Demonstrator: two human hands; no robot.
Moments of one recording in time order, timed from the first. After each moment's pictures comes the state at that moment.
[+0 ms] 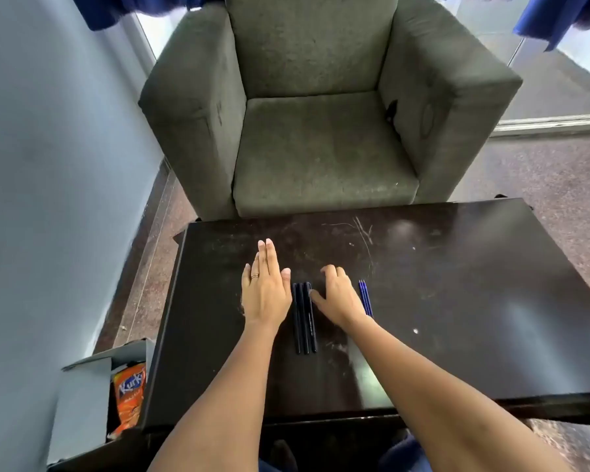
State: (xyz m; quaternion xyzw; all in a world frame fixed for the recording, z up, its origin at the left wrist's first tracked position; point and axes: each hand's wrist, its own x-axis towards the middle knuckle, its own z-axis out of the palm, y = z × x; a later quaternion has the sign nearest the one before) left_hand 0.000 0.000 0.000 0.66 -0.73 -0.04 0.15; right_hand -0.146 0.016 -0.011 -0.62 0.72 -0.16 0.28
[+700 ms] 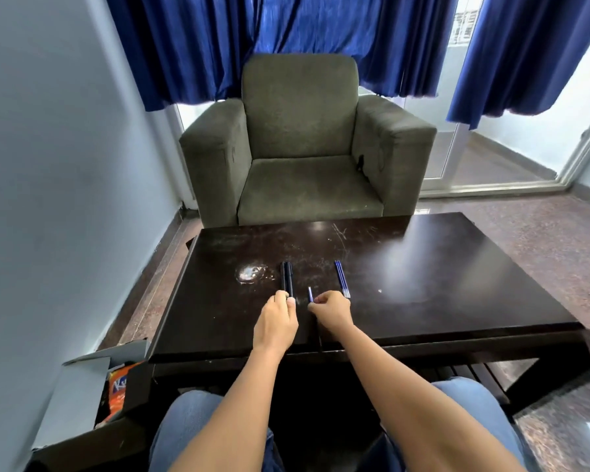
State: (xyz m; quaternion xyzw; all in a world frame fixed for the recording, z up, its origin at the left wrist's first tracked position) left_hand -0.007 0.191 -0.008 0.64 -0.70 -0.21 0.23; right_hand -0.134 0.179 -0.012 -0.46 0.74 -0.33 0.38
